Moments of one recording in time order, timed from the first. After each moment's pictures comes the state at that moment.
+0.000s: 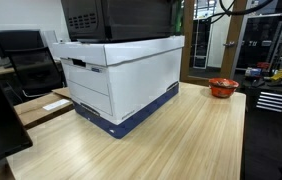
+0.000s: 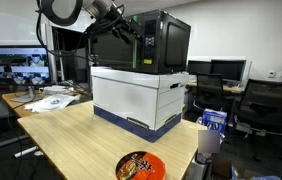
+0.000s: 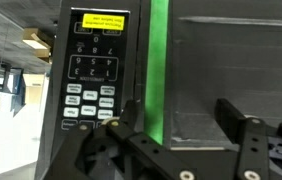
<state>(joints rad) 0.38 -0.34 -0.67 -2.39 0.16 3.17 -0.45</state>
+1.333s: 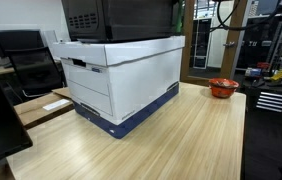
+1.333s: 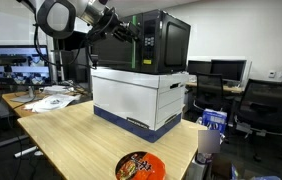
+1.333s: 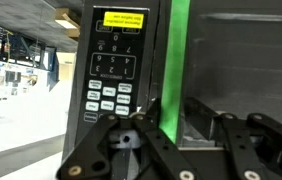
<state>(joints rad) 0.08 -0.27 -0.38 -2.48 0.16 3.43 -0.35</state>
